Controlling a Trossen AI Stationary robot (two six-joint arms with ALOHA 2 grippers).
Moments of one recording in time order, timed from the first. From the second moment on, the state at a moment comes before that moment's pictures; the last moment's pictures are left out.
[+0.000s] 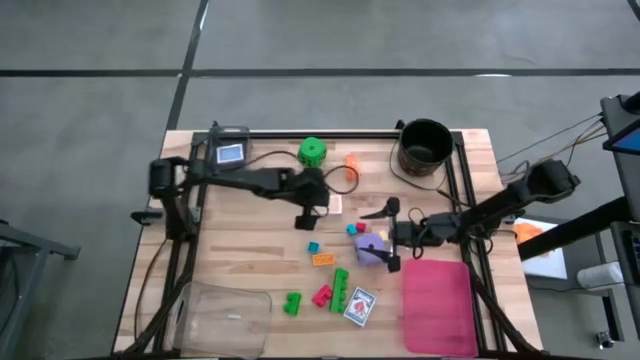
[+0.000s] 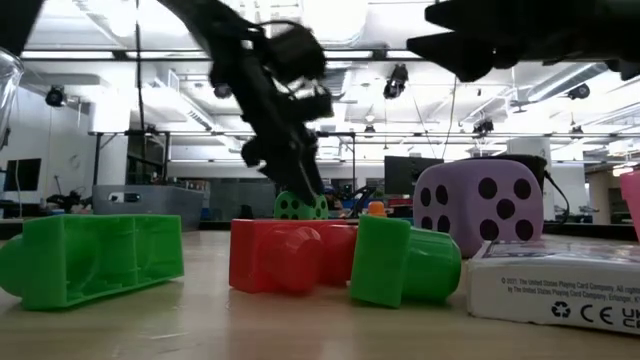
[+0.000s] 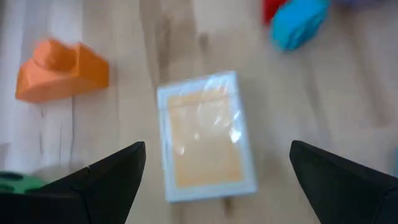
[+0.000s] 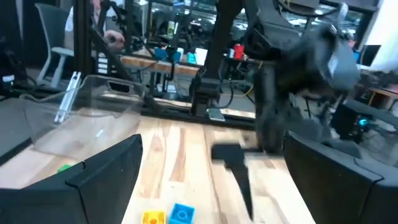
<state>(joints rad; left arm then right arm) 0.18 1.85 1.17 -0.34 -0.03 0.40 0.34 1.30 0.35 0.98 0.39 -0.14</state>
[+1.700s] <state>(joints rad) 0.24 2.04 1.45 -0.63 0.21 0.29 0.36 1.34 0.34 0.99 0.42 -0.13</state>
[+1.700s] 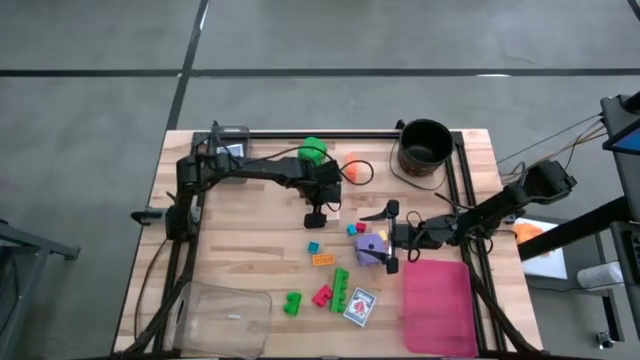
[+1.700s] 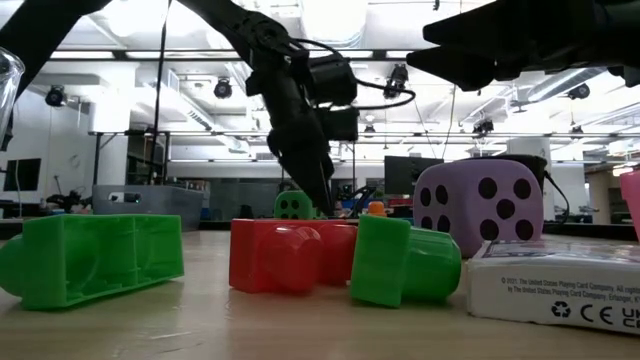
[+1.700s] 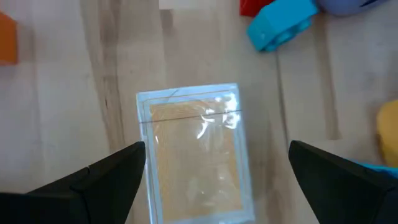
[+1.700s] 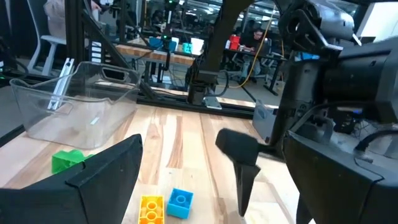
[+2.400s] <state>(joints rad) 0.24 2.05 1.38 -0.56 0.16 0.26 0.36 1.34 0.34 0.99 0.42 -0.13</state>
